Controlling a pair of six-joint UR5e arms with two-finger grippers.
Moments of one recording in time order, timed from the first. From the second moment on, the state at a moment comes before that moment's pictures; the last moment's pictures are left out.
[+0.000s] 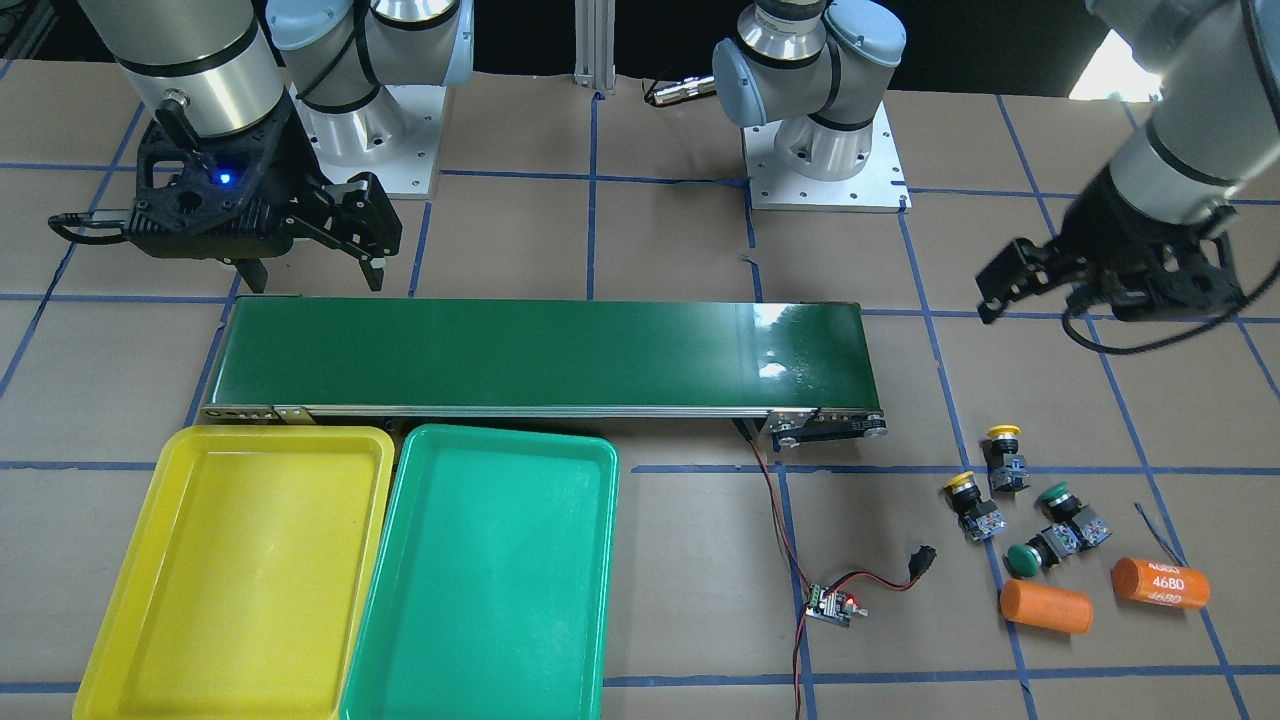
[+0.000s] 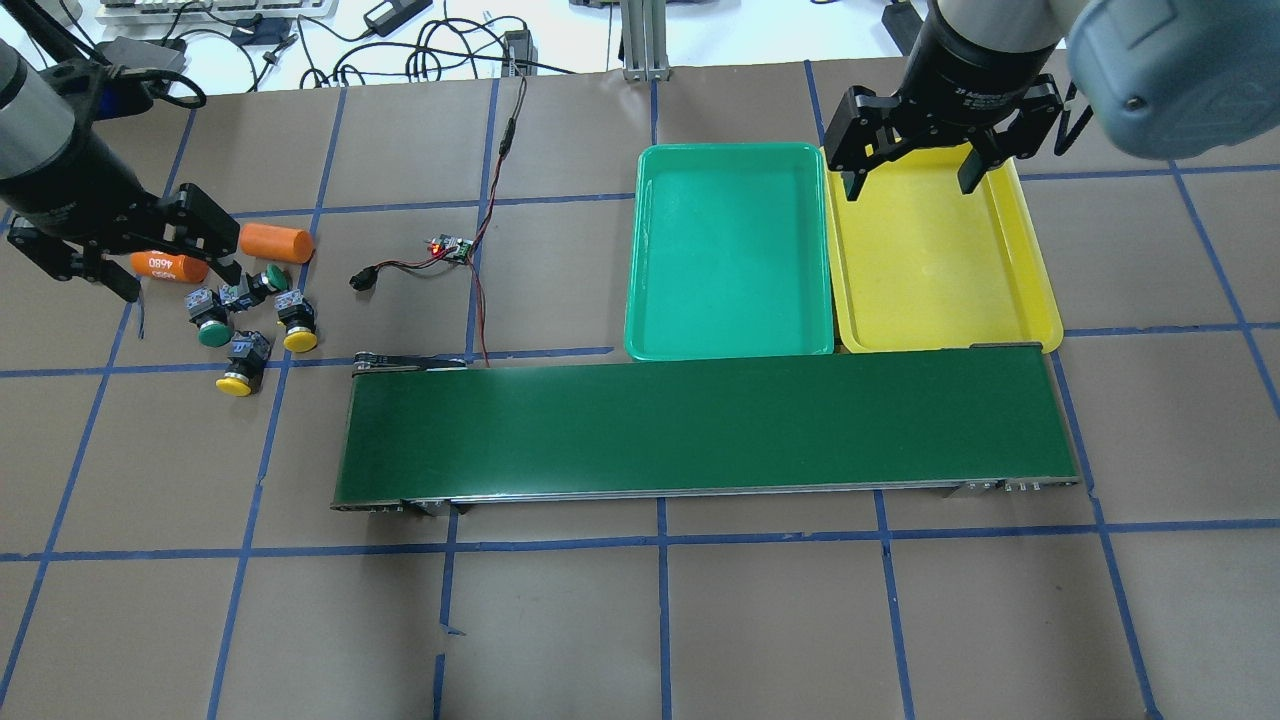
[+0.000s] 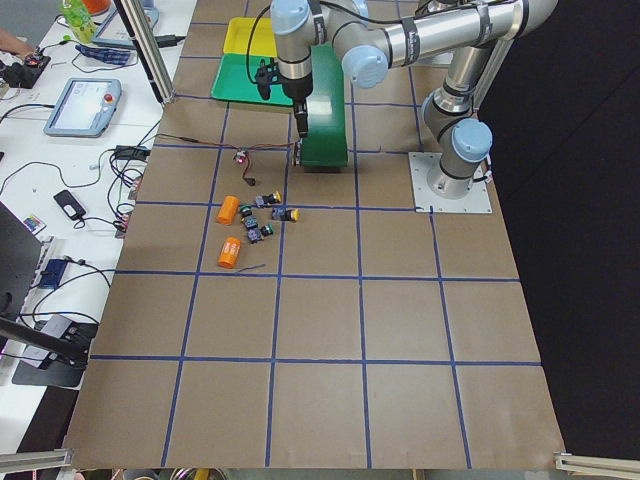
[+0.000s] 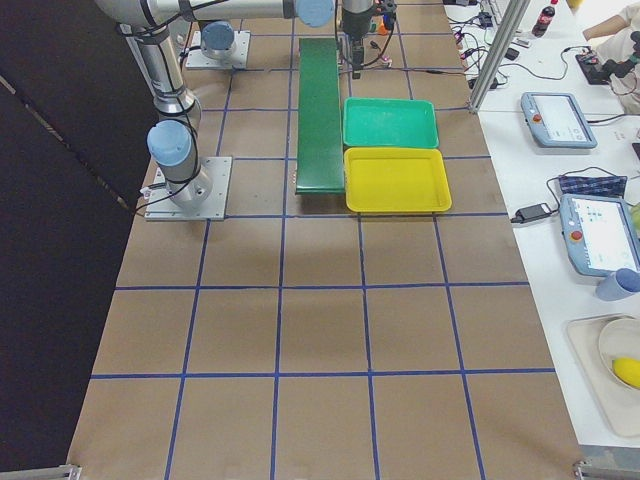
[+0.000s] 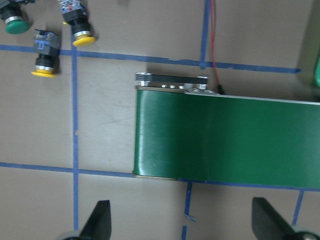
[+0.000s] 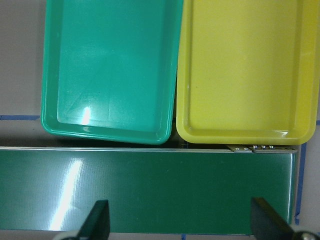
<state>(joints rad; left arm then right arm) -1.22 -1.62 -1.67 -1.42 1.58 0.26 1.62 -1.51 1.51 -1.63 -1.55 0.02</state>
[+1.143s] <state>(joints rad) -1.19 -2.14 -1.46 -0.99 1.55 0.63 1.62 -1.51 1.51 -1.63 -1.55 0.02</state>
